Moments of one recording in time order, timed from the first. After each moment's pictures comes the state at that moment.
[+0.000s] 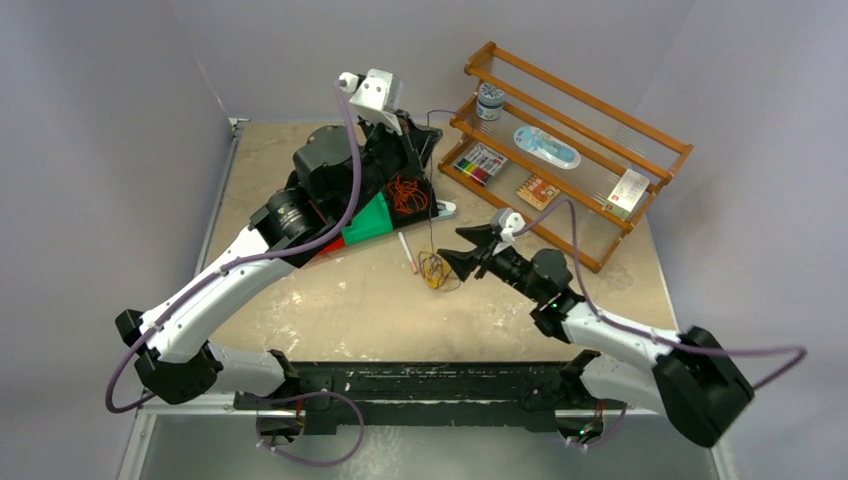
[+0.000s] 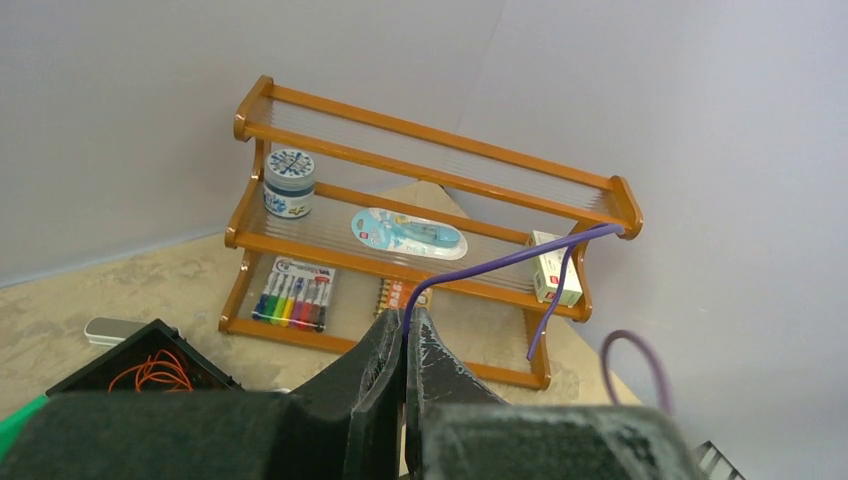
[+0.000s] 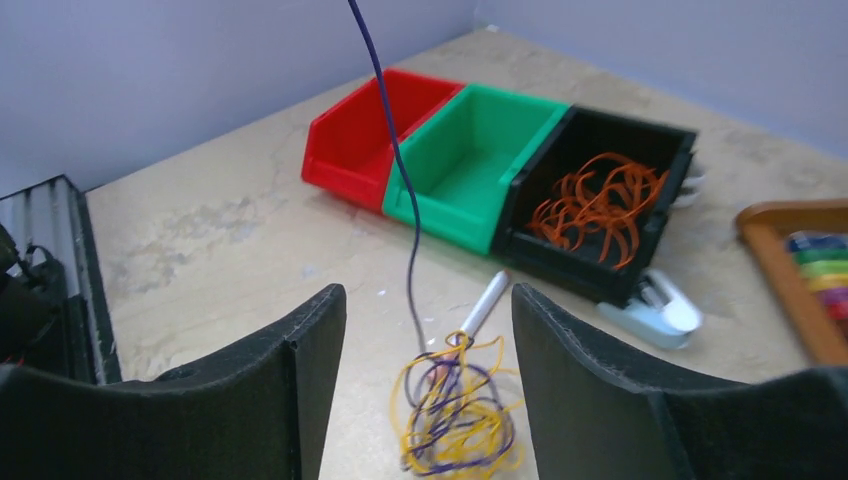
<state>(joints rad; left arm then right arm) -0.90 1.32 1.63 -0.24 -0.27 -0.27 0.67 1.17 0.35 0.90 -0.27 0.17</state>
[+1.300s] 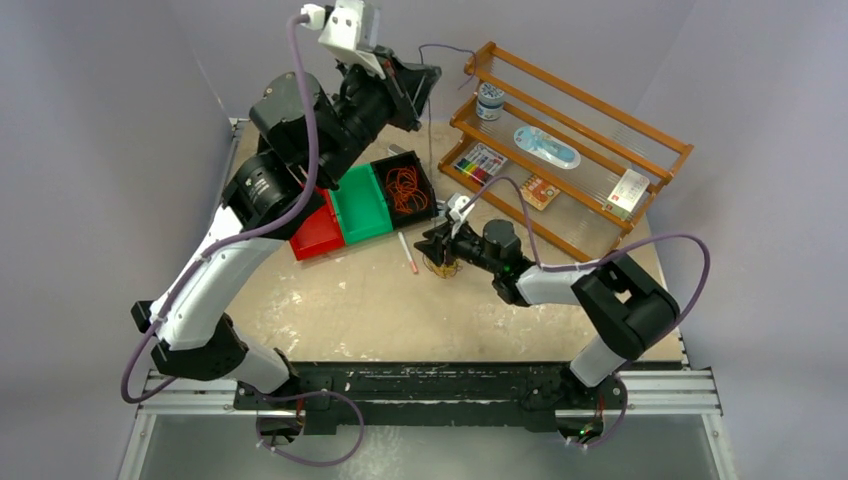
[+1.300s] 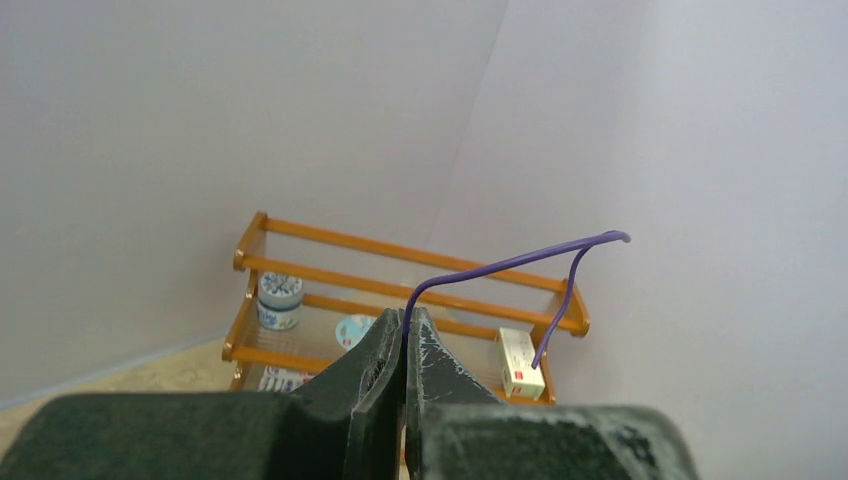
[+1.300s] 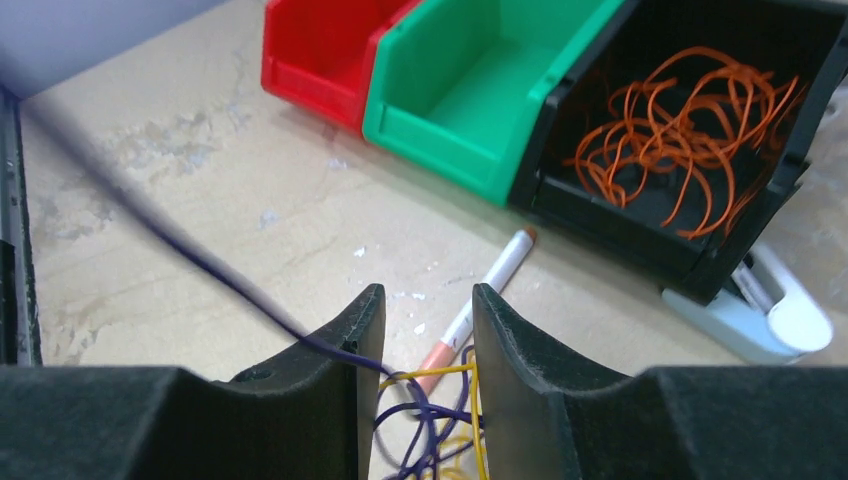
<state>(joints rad) -0.90 1.48 2.10 -0.39 -0.26 -0.22 0.67 1.59 0.60 0.89 -0.34 0.12</state>
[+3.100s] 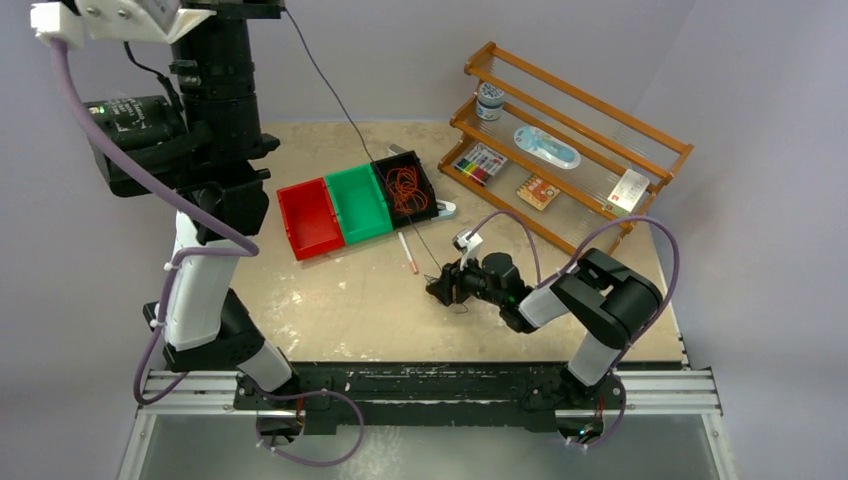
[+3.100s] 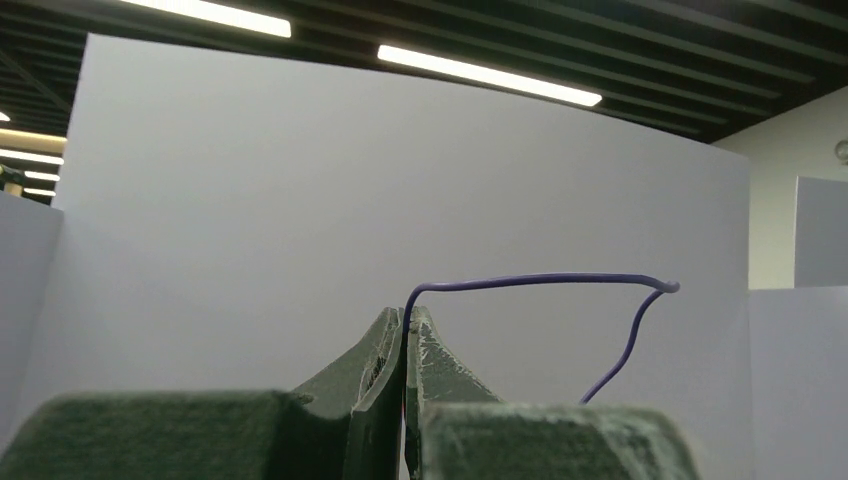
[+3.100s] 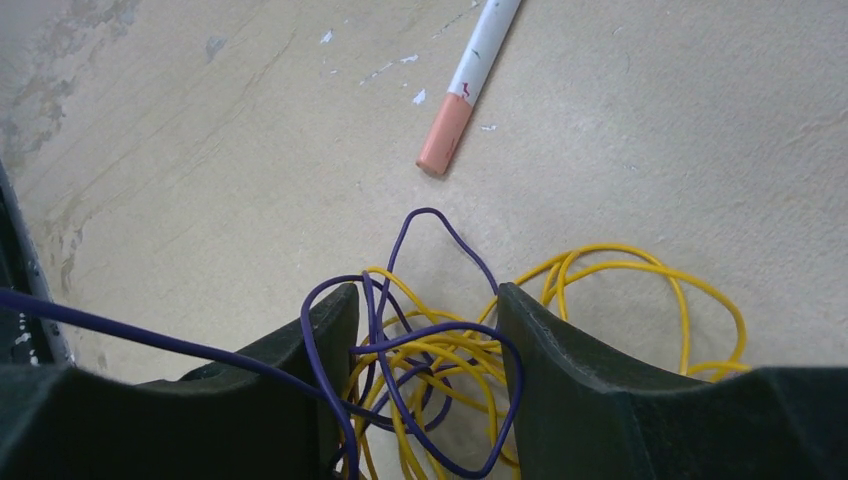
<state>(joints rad) -0.90 1.61 2.56 0.23 -0.41 0.56 0.72 1.71 0.38 0.96 -0.22 0.34</state>
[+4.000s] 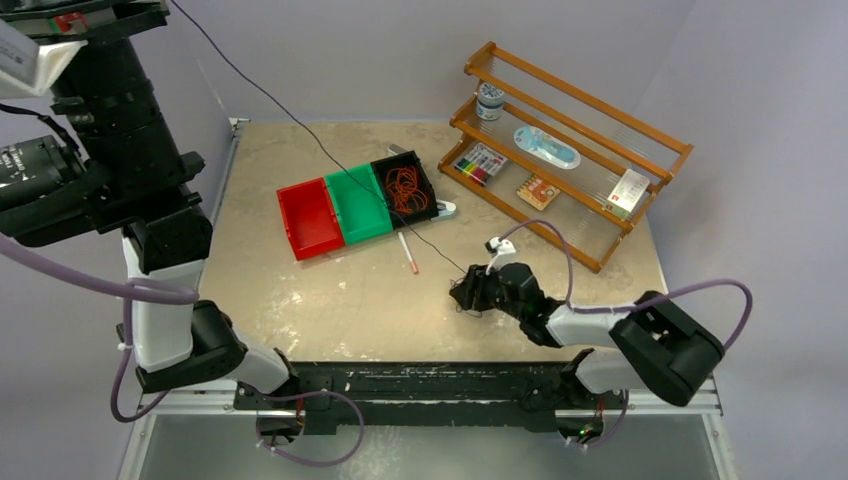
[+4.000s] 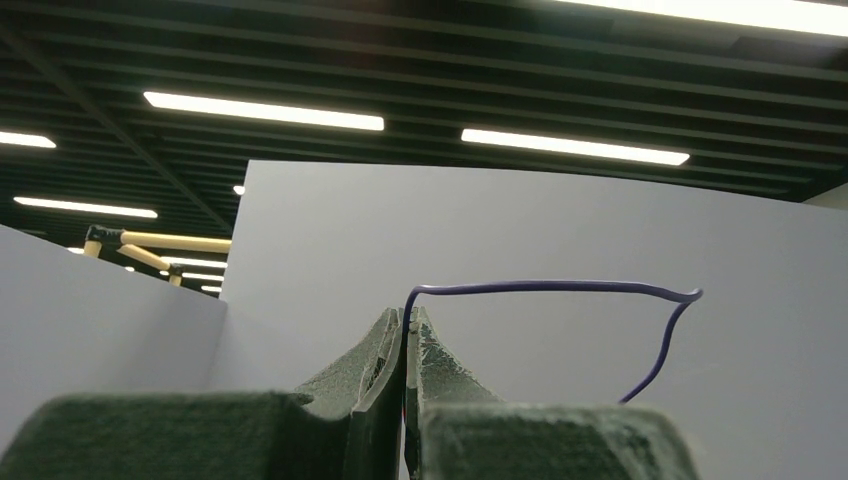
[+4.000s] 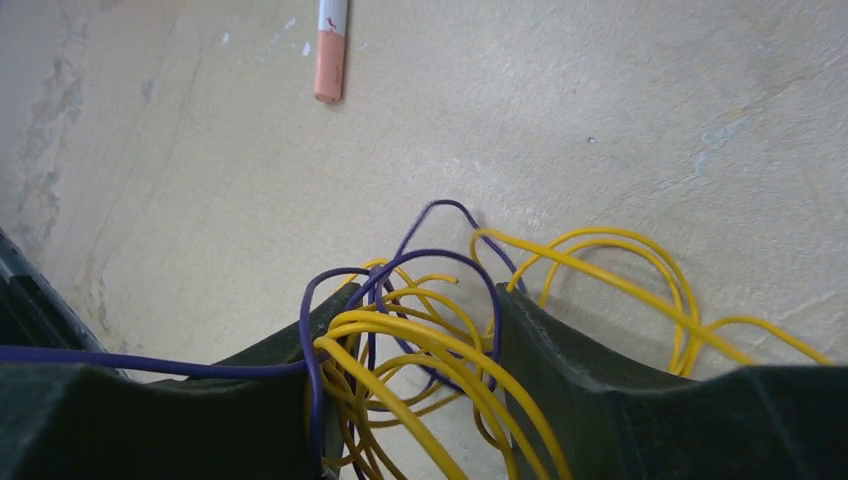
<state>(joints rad) -0.90 1.51 2.57 0.32 -0.37 0.83 0.72 1.35 0.25 0.59 -0.02 0.60</state>
